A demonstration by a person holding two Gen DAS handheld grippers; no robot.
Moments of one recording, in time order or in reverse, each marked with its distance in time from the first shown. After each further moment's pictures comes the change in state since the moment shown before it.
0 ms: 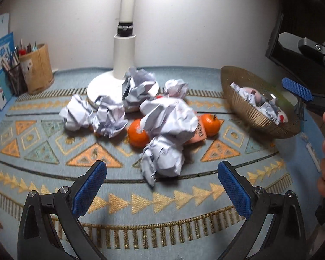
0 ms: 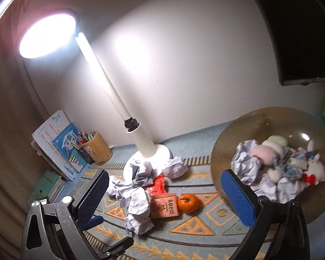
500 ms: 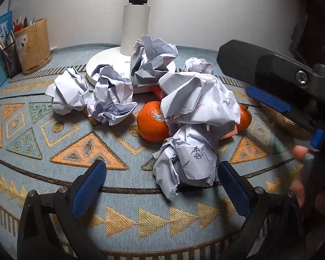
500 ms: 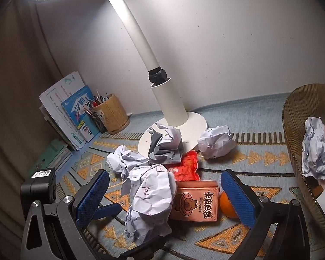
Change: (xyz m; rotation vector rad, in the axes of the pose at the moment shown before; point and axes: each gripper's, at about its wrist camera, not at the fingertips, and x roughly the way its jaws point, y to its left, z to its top) left arm 0.052 0.009 -0.003 -0.029 0.059 0.037; right arm 0.098 0.010 -0.045 -0.124 0.106 0.152
